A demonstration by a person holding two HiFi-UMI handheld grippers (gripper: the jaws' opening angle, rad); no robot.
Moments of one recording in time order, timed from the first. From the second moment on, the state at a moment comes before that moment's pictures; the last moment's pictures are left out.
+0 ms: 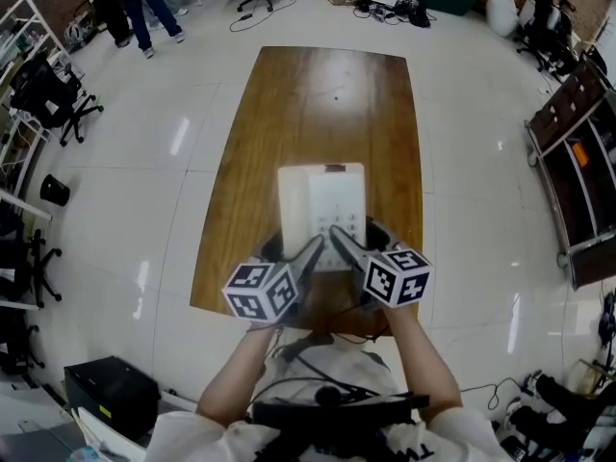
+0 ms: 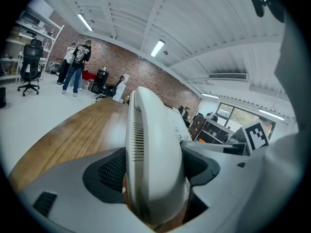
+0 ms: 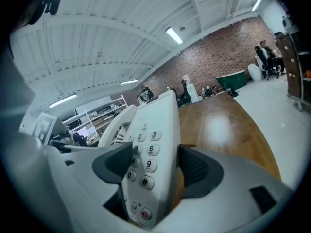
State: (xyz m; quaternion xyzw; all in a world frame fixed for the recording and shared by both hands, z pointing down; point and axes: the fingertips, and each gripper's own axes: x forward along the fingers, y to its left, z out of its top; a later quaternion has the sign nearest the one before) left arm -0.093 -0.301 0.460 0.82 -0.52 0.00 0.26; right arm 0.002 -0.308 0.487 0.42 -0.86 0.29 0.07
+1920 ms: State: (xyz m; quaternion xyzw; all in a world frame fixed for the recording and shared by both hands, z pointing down) left arm -0.089 -0.174 0.267 0.83 -0.53 -0.12 0.07; right arm 0.003 -0.199 0.283 0.41 -0.91 0.10 -0.06
